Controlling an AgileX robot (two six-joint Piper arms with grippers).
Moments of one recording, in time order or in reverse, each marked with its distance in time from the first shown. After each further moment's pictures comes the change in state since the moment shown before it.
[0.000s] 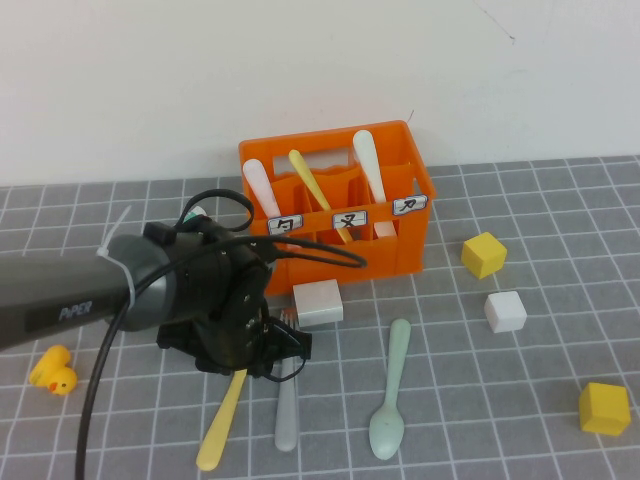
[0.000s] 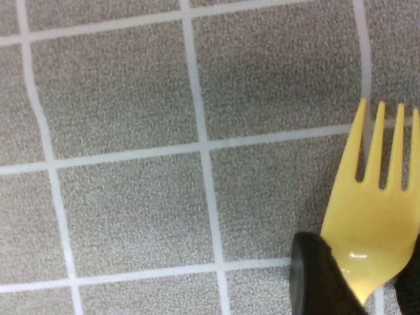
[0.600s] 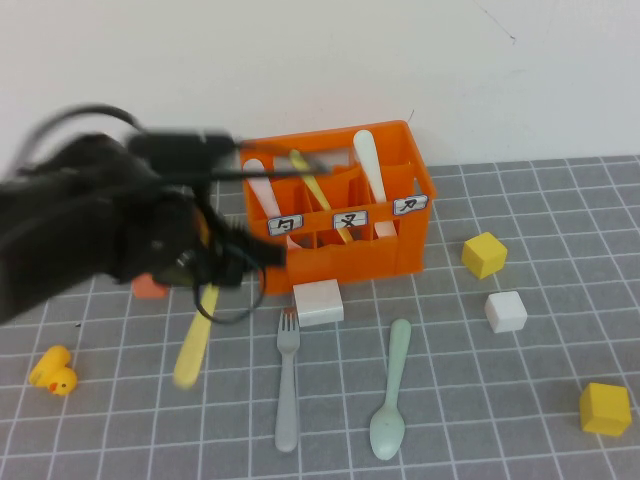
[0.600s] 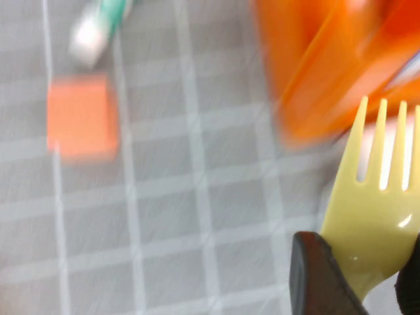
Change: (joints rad) right arm 0.000 0.000 0.000 0.019 0.011 -0.011; left arm 0.002 -0.355 0.006 0.076 0.023 0.012
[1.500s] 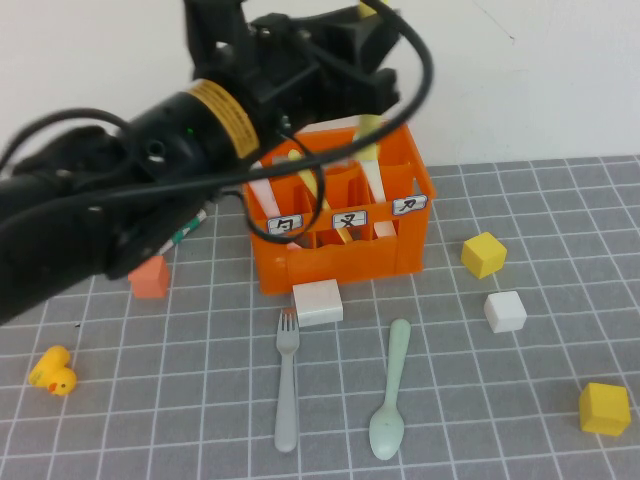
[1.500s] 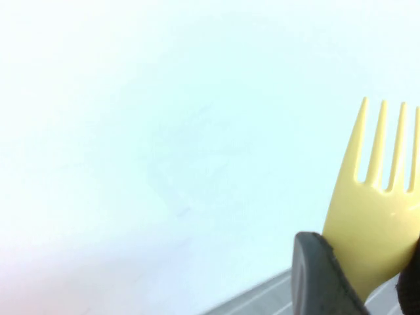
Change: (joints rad) right arm 0.000 0.000 0.000 0.004 0.008 -0.044; left arm 0.000 -0.041 0.002 0.174 -1.123 -0.077
